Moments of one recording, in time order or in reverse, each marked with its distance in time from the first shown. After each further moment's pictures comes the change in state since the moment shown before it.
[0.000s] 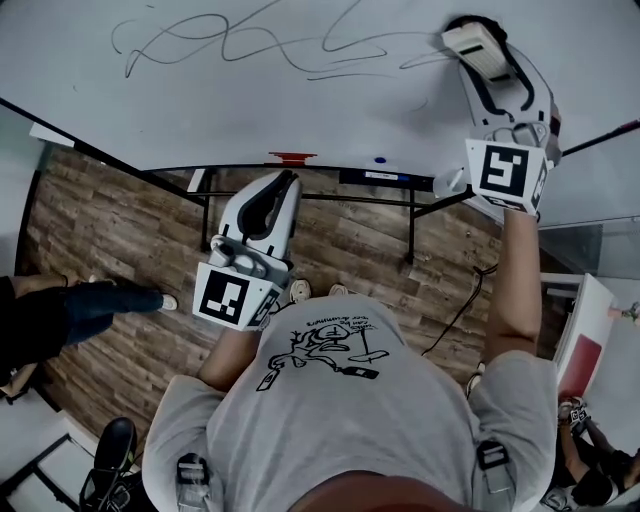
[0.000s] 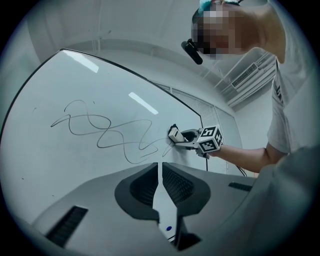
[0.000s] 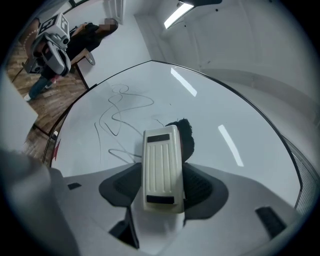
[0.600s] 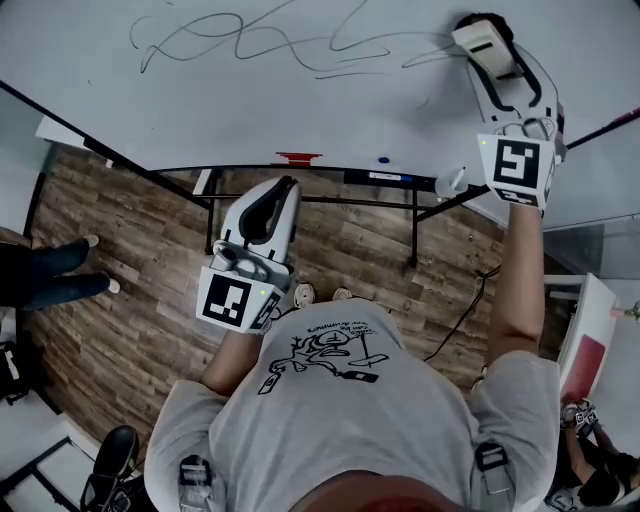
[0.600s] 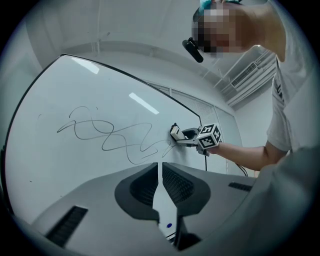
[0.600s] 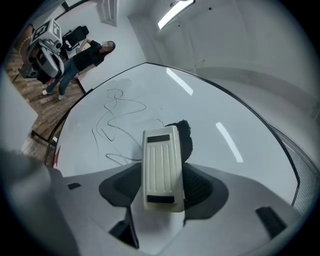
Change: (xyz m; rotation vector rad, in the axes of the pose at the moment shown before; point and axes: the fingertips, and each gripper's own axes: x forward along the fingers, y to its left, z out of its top) left arm -0.024 -0.004 0.005 0.011 0.010 0.009; right arm -0.014 -0.015 0.005 0.049 0.004 -0.003
